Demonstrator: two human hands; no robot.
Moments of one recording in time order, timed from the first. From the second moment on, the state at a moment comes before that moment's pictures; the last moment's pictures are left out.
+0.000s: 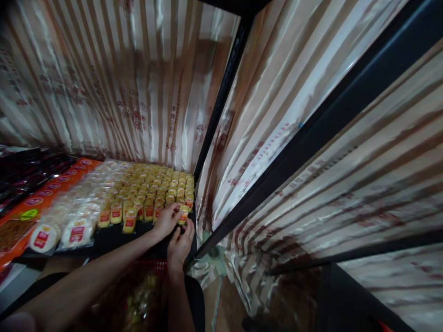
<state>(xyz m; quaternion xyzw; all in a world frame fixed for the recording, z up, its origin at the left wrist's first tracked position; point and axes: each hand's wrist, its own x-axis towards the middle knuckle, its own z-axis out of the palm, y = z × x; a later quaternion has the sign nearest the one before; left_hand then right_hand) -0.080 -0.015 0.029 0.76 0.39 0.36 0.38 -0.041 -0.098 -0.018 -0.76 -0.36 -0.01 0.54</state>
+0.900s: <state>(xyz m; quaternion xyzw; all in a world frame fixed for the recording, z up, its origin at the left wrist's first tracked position) -0.078 -0.017 0.000 0.85 0.36 0.27 0.28 -0.009 -0.073 -0.046 -0.76 -0.44 -0.07 0.47</state>
